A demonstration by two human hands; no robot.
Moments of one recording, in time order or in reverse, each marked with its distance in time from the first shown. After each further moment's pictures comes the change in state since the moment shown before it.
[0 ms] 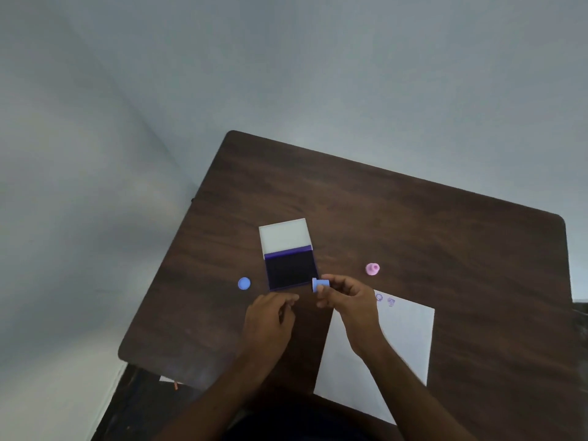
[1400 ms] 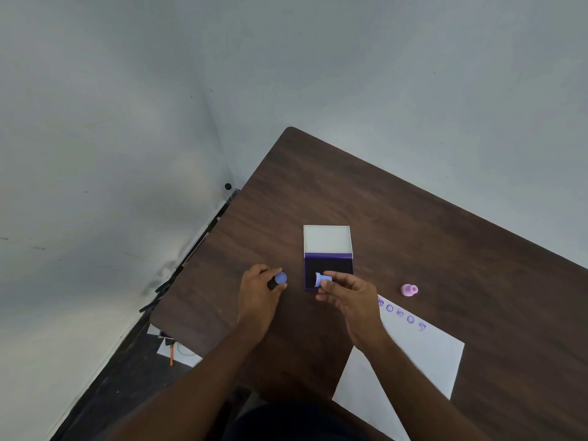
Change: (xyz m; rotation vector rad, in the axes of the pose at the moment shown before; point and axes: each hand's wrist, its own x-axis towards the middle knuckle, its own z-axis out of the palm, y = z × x) left_hand 0.040 -0.090 -0.027 -0.011 0.287 -0.217; right_hand 0.008 -0.015 0.071 0.057 -0.090 -0.002
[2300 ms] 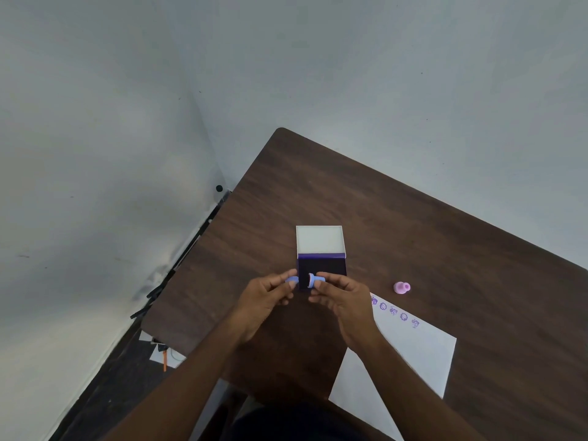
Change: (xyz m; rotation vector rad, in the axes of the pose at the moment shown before) left_hand -0.008 0.031 -0.033 -0.849 -0.514 -0.242; right_hand -0.003 0.000 -0.001 0.105 -0.021 0.027
